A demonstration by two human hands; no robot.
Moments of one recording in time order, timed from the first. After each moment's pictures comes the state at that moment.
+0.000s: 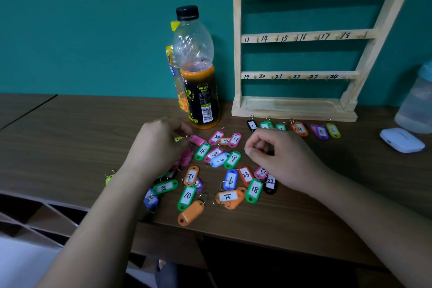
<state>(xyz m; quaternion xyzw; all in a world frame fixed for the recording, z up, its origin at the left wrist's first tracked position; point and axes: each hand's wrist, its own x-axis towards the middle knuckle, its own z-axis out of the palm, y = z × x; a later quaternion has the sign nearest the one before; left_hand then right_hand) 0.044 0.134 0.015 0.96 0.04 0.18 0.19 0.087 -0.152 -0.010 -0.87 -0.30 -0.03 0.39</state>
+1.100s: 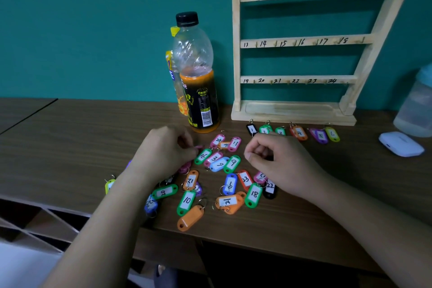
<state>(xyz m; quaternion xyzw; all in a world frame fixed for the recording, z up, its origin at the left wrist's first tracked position) 0.049 0.128 0.016 0.98 0.05 0.11 0.18 0.090 -0.152 -0.015 -0.87 -0.30 -0.04 0.38</state>
